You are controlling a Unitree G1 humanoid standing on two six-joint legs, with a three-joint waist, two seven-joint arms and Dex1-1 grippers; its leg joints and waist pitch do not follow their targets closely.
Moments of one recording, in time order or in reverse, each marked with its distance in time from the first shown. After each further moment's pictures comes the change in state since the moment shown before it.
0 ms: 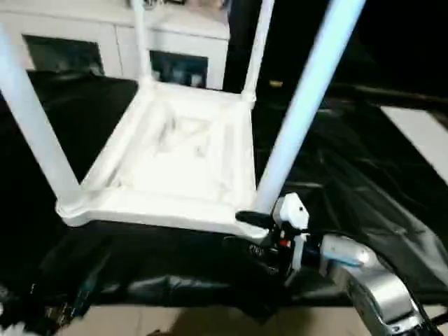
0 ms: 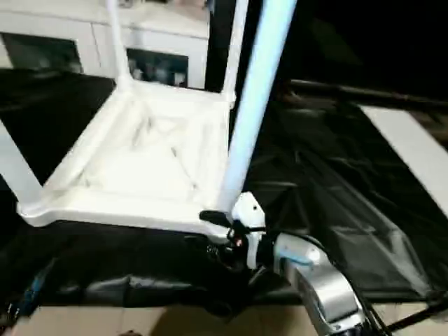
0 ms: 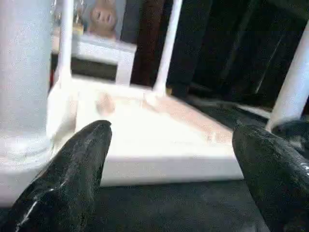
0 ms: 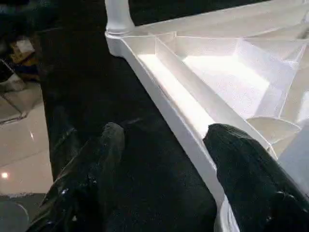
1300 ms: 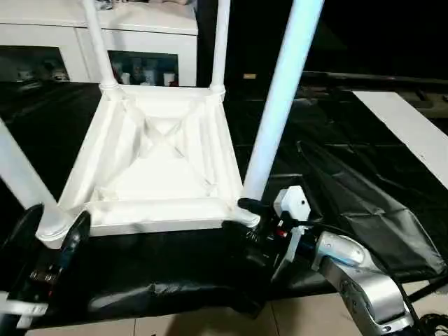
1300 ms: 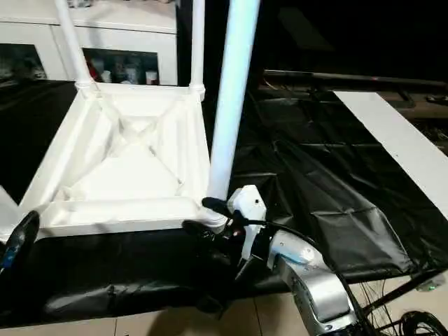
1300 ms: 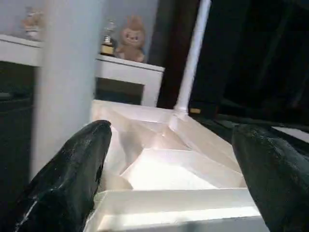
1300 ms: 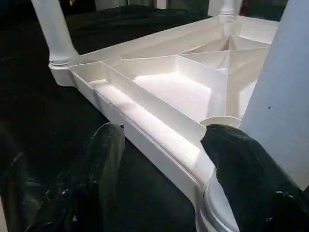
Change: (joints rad) left arm 0.016 -0.028 0.067 -0.262 0.004 0.163 0.317; right arm -0.001 0.078 -0.039 0.014 -0.004 -0.046 -0.107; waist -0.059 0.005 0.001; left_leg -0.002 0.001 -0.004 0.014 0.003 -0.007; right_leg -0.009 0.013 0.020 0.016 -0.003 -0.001
